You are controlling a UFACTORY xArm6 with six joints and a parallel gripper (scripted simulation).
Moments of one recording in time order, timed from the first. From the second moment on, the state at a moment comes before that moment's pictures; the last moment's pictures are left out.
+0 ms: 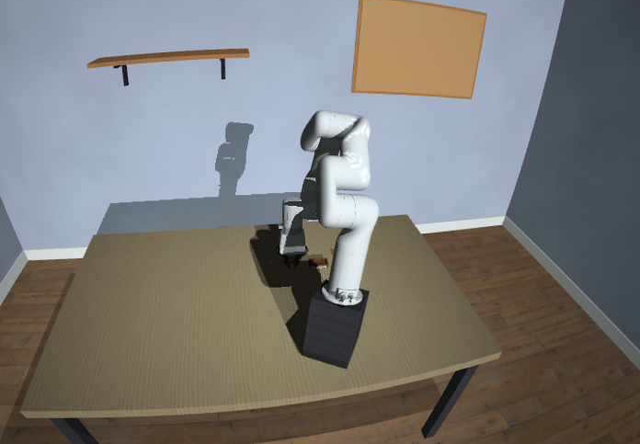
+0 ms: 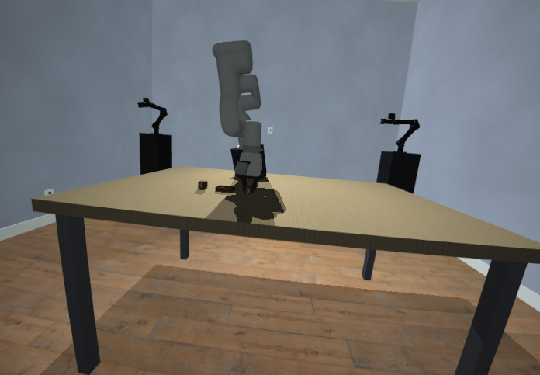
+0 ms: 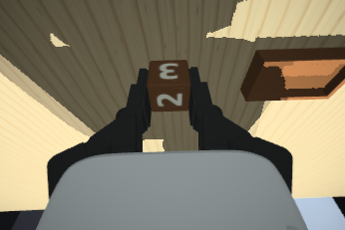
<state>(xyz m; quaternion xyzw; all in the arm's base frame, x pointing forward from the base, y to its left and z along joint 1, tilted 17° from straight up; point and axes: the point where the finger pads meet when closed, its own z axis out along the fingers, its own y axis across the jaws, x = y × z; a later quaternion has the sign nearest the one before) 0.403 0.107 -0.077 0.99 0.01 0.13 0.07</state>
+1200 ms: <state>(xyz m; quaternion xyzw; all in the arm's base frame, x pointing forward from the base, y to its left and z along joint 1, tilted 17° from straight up) 0.376 0.120 0.018 0.99 0.01 0.13 0.07</state>
